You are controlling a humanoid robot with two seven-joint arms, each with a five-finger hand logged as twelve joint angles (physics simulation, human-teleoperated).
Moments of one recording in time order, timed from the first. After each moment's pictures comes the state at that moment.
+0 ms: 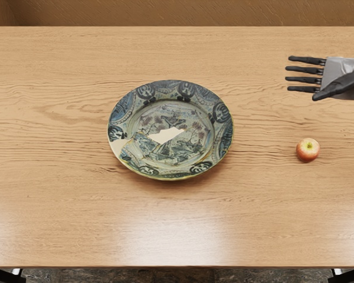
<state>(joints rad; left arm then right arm) -0.02 0.00 0.03 -0.21 -0.04 0.19 0.09 0.87 -0.80 0.75 0.92 0.14 0.61 -0.61</state>
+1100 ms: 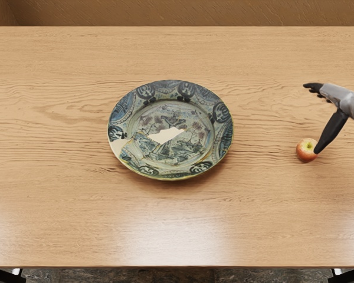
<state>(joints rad) -0.02 0.00 0.03 -0.21 -0.04 0.19 0.09 0.94 -1.01 0.39 1.69 -0.91 -0.11 -0.61</state>
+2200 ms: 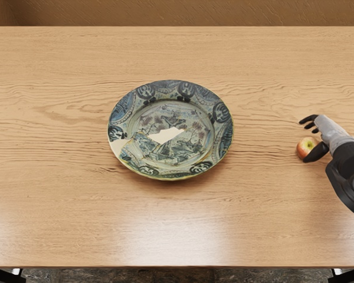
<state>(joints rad) -0.02 0.00 0.03 -0.21 -0.04 0.19 0.09 0.90 -0.81 0.04 1.56 -1.04 -0.61 -0.61</state>
